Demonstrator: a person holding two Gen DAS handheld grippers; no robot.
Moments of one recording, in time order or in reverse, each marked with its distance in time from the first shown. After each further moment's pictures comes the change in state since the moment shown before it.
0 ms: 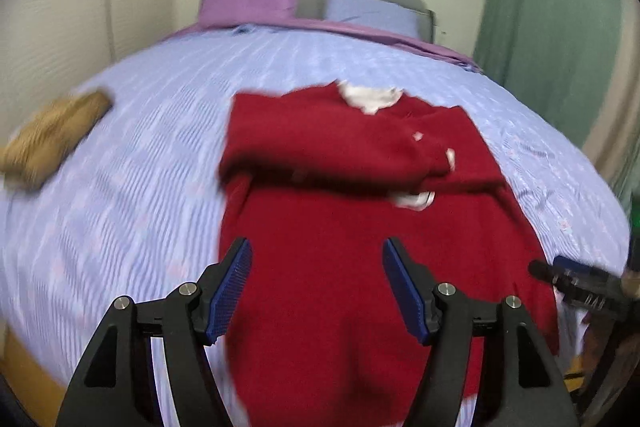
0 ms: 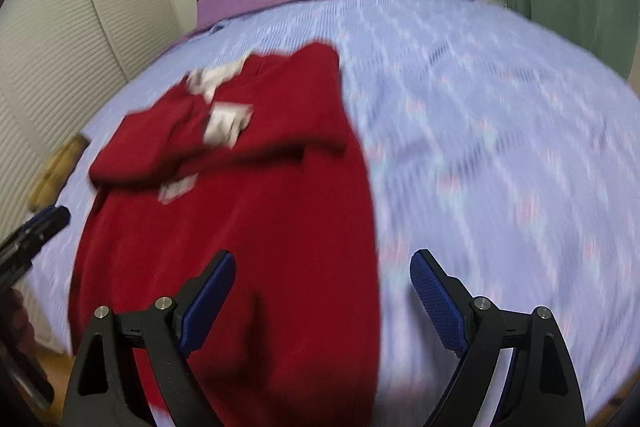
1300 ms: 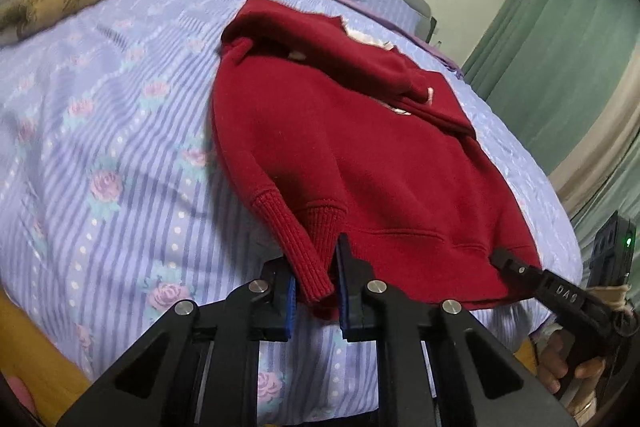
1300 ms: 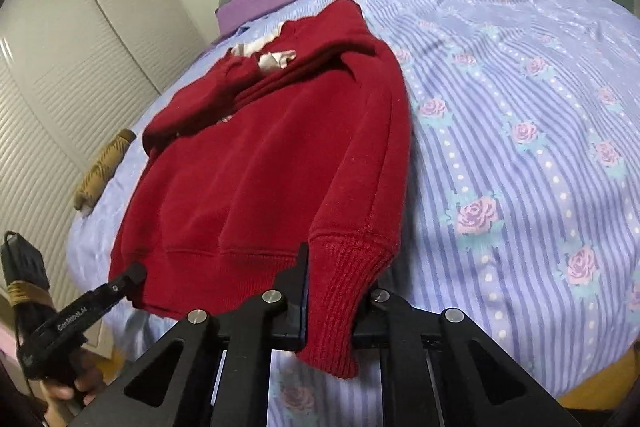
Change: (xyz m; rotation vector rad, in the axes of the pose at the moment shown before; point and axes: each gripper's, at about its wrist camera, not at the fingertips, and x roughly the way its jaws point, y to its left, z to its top) left arm 0.000 0.004 -0.091 -0.201 0.061 -0.191; right arm -0.015 0.004 -0.067 0.109 -0.033 0.183
